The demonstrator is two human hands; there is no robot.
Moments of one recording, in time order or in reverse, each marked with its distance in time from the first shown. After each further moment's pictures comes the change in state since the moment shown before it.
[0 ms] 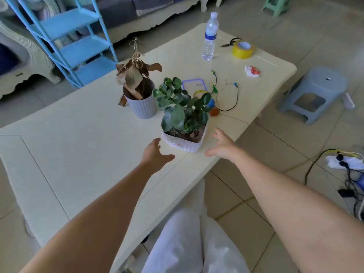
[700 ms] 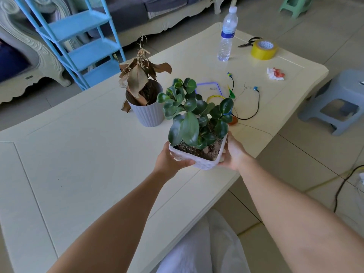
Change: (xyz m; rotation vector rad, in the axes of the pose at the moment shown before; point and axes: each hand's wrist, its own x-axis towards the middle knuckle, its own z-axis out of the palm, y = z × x) left_hand 0.073 -0.016 0.033 -0.269 0.010 0.076; right_hand 0.113 0.010 0.022 0.946 -0.103 0.269
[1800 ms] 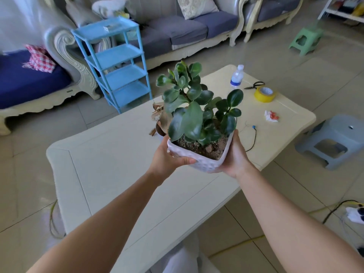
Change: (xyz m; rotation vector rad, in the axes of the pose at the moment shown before) left_hand -0.106 0.160 -0.118 -0.301 0.063 0.156; right_hand -0.138 -0.096 0.073 0.120 -0.271 -0.083
